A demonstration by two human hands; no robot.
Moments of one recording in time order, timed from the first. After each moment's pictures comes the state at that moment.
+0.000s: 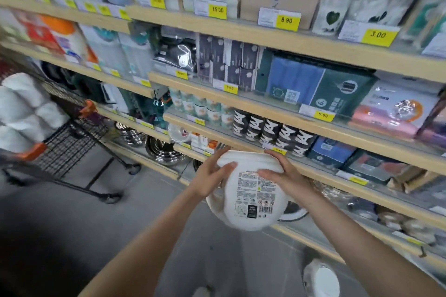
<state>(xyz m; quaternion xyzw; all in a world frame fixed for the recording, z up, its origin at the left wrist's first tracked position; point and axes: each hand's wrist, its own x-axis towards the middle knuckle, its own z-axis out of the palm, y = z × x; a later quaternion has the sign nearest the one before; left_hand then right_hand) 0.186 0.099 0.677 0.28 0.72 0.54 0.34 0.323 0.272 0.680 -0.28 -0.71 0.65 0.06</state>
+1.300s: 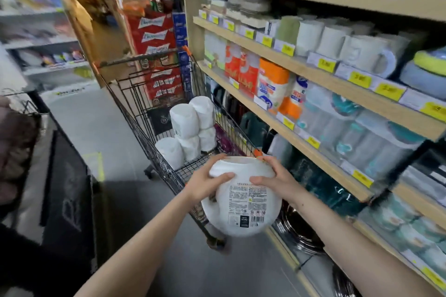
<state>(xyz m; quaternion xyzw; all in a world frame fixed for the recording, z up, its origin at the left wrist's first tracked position) -0.311 -0.319 0.691 0.08 0.80 0.58 0.14 -0.289 -0.095 0.711 -0.02 -0.78 0.61 -0.12</state>
